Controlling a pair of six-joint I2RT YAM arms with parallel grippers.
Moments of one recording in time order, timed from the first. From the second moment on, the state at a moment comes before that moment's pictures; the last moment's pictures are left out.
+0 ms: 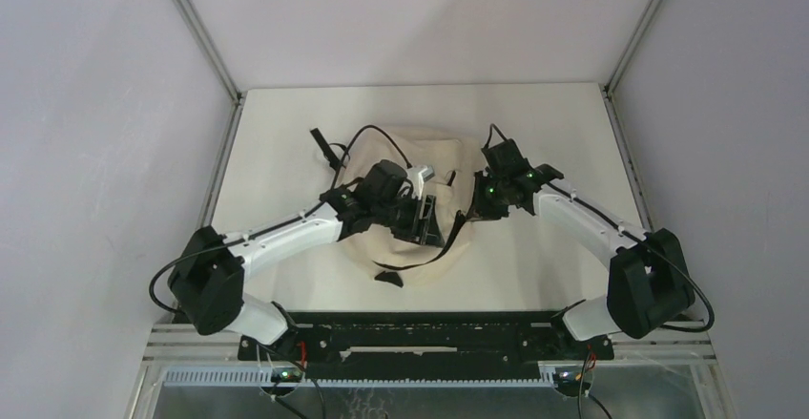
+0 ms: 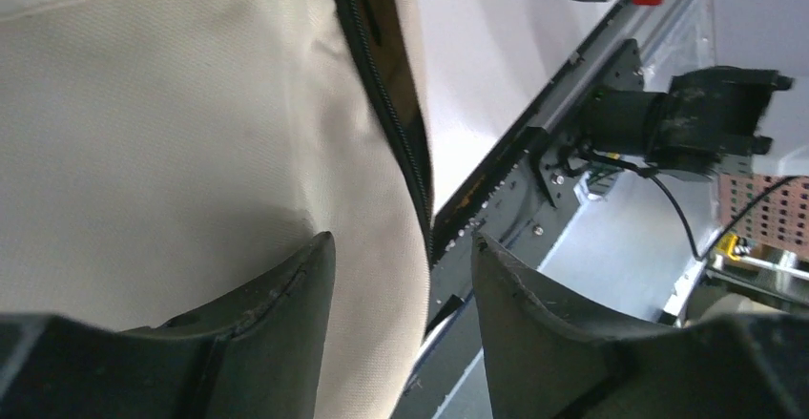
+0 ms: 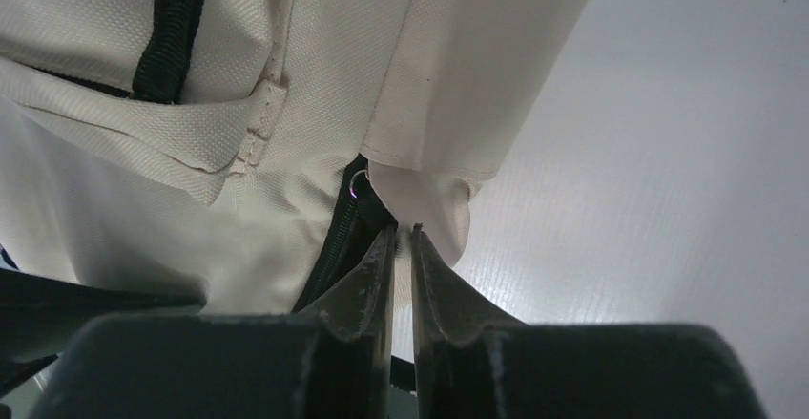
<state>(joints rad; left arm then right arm) -0.82 1.45 1.00 -0.32 0.42 -0.56 0.48 1.42 1.01 -0.64 -0.17 0.54</state>
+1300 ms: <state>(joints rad) -0.81 1.80 0.99 0.19 0.44 -0.87 0.43 1.36 0.89 -0.55 -0.25 0.54</state>
